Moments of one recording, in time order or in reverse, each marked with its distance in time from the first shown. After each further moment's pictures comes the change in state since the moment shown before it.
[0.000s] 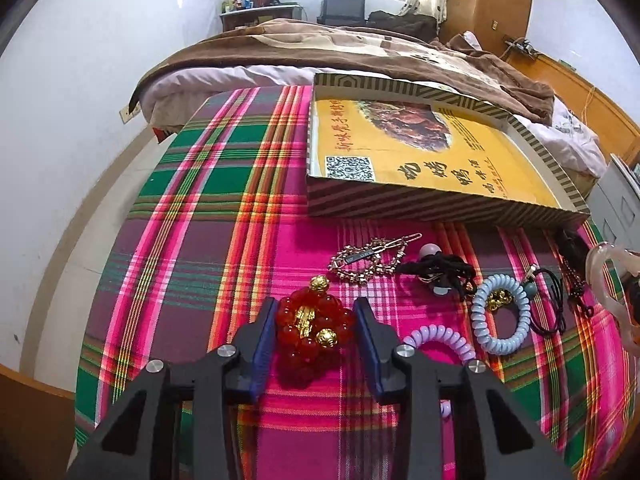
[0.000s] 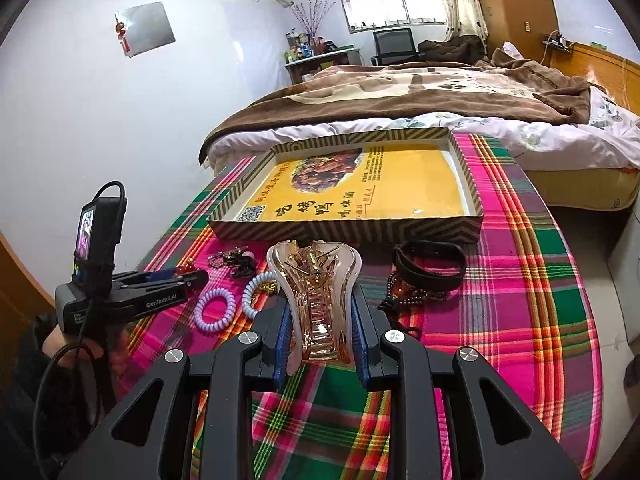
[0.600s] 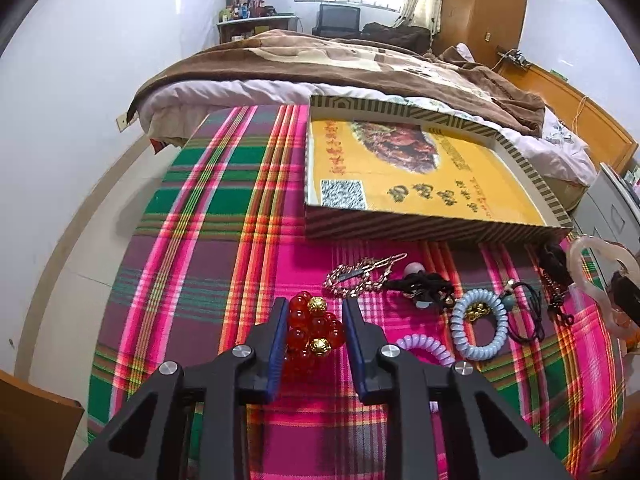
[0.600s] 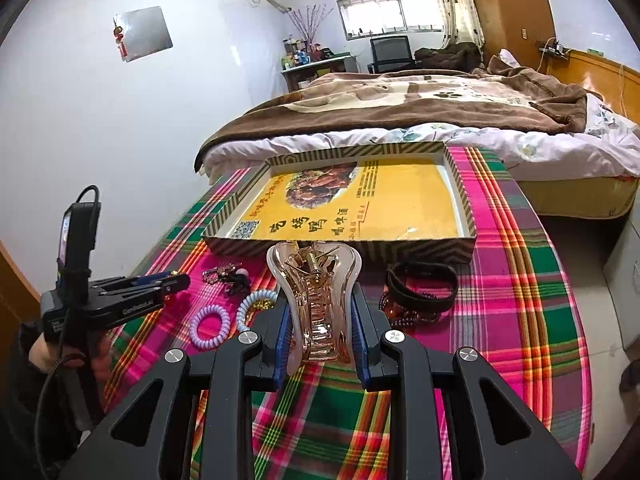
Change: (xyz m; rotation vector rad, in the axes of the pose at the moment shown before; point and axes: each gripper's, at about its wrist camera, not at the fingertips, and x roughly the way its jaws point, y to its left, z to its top) left arm -0.025 0.003 0.006 0.001 -0.050 -0.030; right arm -0.001 -0.002 0.015 -0.005 -0.028 -0.021
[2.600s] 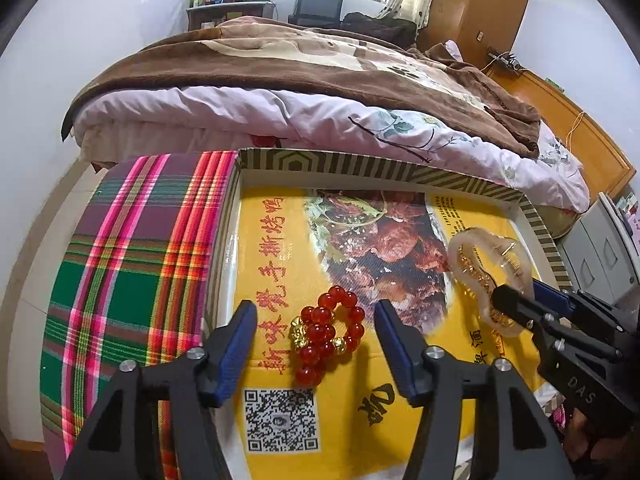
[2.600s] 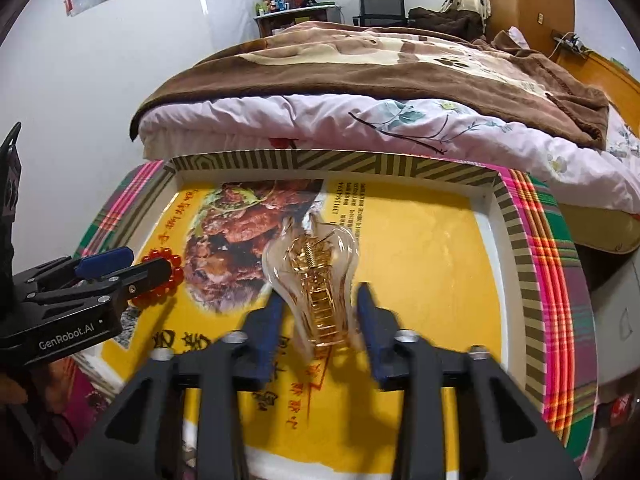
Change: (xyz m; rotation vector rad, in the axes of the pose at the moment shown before) left arm 0.126 -0.028 0.142 -0.016 0.058 -0.120; right arm 0.190 -0.035 0.113 -0.044 0.204 -0.125
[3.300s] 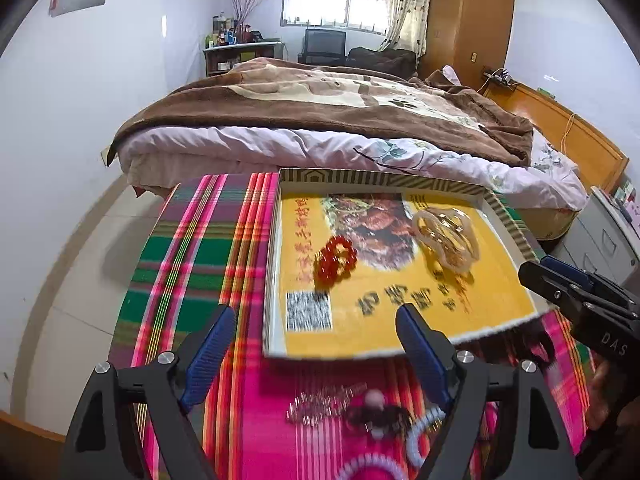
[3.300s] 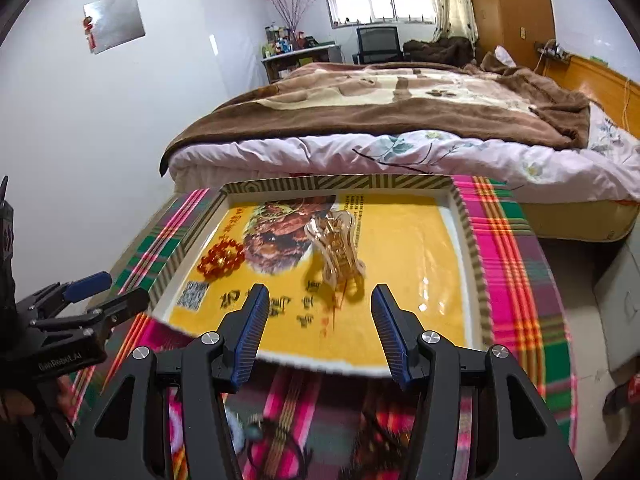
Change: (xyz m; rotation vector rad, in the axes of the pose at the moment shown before) left arm -0.116 -0.007 -0.071 0.035 -0.139 0.072; right arm -0.105 0.010 -0.054 0.030 -0.161 0.038
